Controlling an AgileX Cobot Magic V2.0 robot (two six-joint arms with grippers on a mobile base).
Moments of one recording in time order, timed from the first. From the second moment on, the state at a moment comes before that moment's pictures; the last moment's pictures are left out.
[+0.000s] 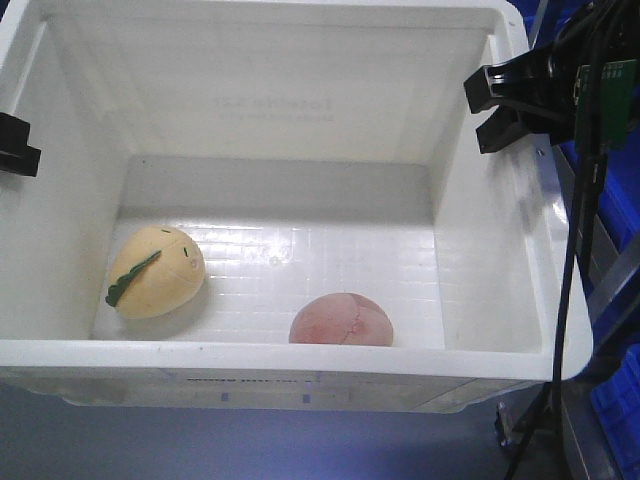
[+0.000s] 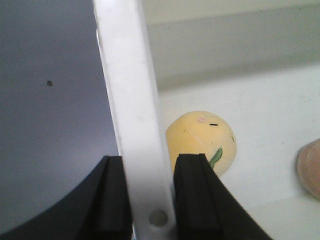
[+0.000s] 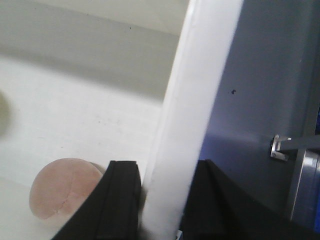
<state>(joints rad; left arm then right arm) -0.17 1.14 -1.30 -0.15 1.21 -0.02 0.37 1.36 -1.53 0.11 1.30 0.10</state>
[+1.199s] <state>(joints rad) -0.17 1.14 -1.30 -0.15 1.21 -0.02 0.37 1.36 -1.53 0.11 1.30 0.10</state>
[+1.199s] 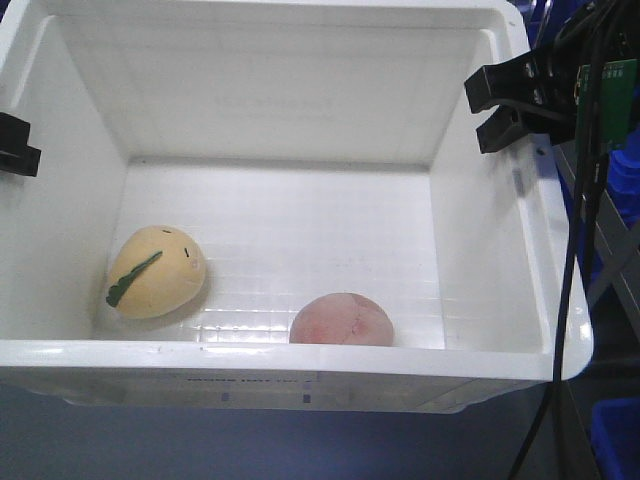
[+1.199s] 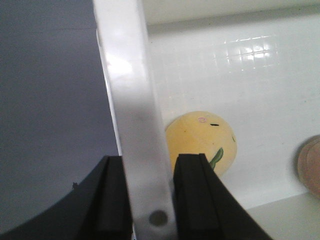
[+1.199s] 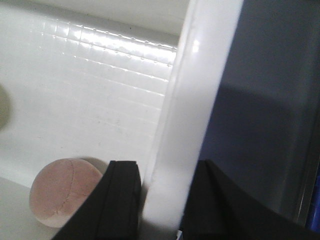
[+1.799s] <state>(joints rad) -0.17 1.14 -1.30 -0.15 1.21 -0.02 0.37 1.36 -1.53 0.11 1.30 0.10</state>
